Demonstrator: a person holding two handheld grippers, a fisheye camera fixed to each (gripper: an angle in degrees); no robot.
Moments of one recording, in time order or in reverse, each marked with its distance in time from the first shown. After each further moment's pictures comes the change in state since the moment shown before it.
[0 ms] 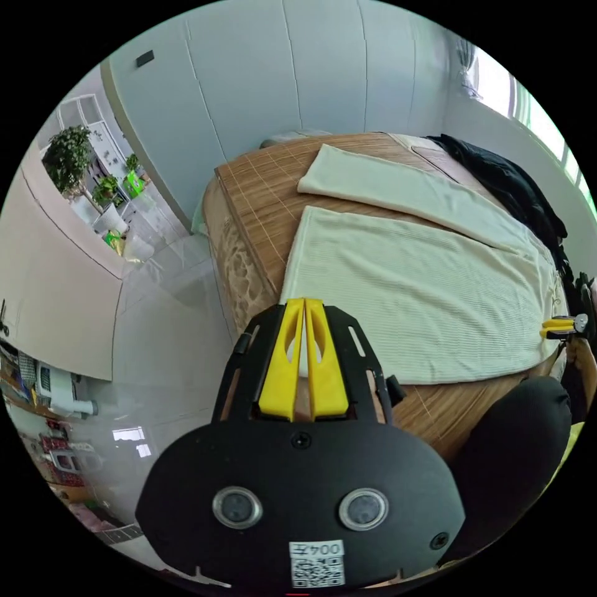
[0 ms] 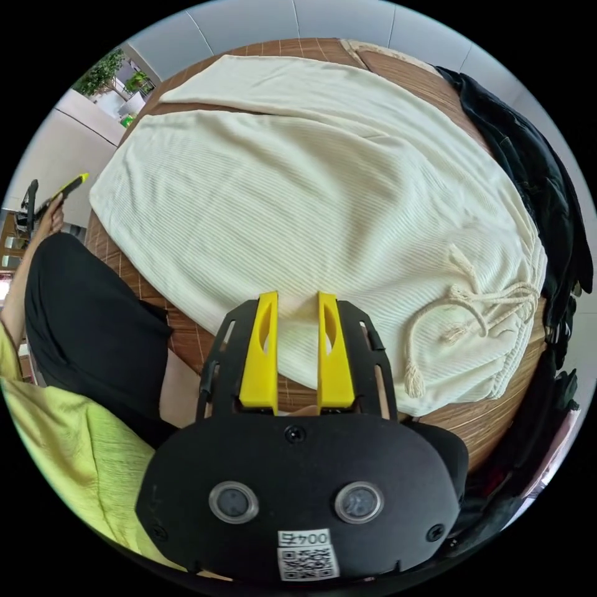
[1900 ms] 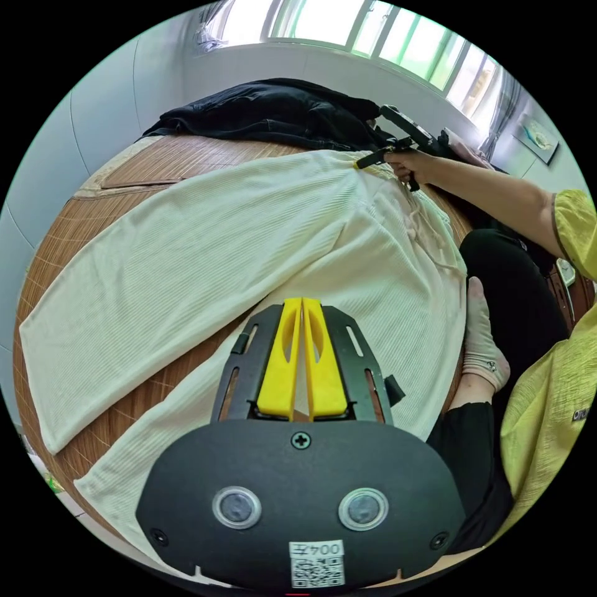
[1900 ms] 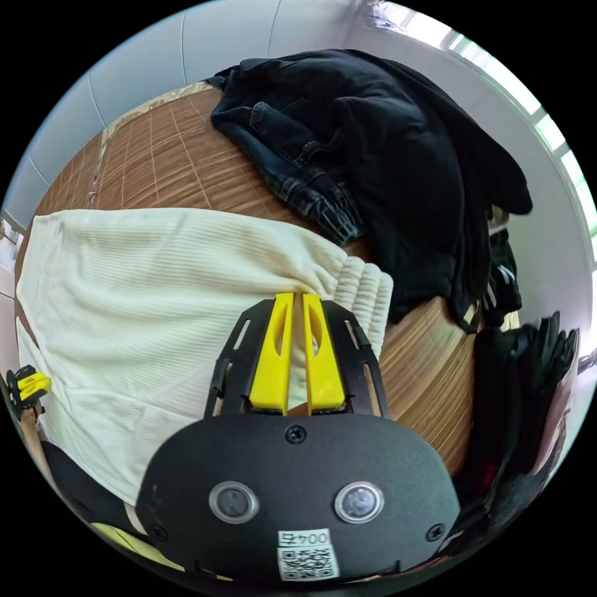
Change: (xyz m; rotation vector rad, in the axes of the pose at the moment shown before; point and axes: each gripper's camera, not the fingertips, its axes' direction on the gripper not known) left arm 0.385 -0.202 0.128 0.009 0.614 0.768; right arm 0.272 -0.039 -0.014 0.170 0.275 0.532
